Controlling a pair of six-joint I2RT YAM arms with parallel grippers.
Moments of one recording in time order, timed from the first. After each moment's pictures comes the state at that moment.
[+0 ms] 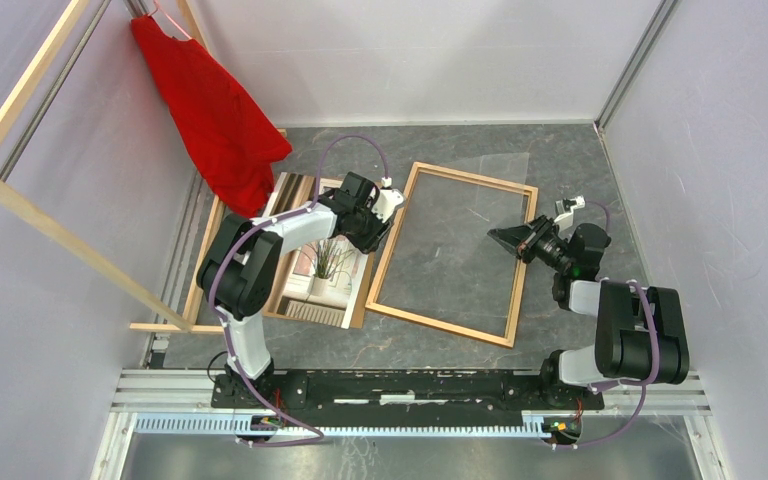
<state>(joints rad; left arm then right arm) -0.53 1.88 1.19 -0.33 0.19 0.32 -0.15 1.42 0.33 0.87 -0.88 1.11</state>
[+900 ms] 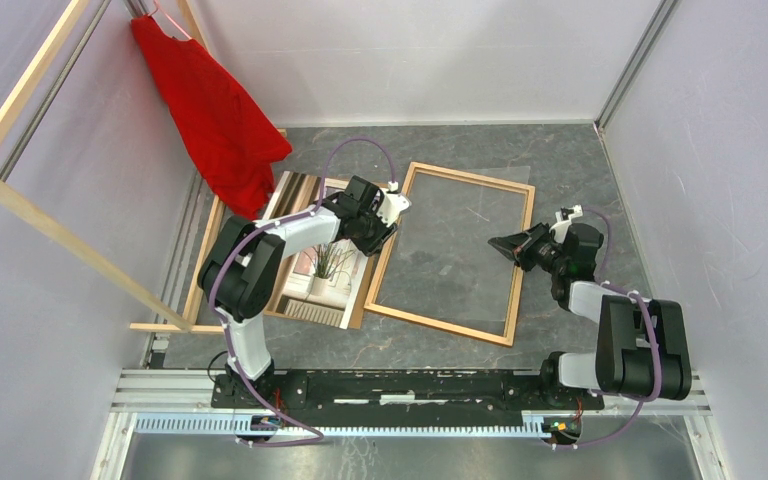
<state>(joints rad) -0.56 1.87 1.17 -0.30 0.19 0.35 -0.12 1.34 0.34 0.54 -0.70 1.03</state>
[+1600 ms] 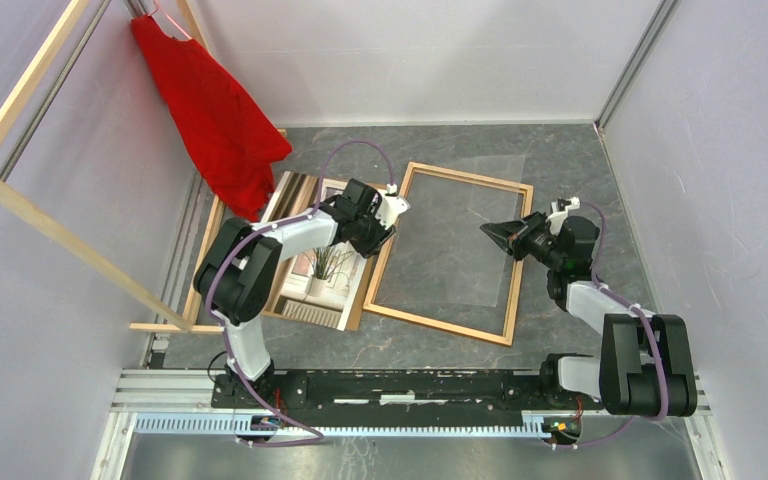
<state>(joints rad) -0.56 1.85 1.13 -0.27 0.19 0.37 -0.03 1.26 0.38 0.57 -0.66 1.25</state>
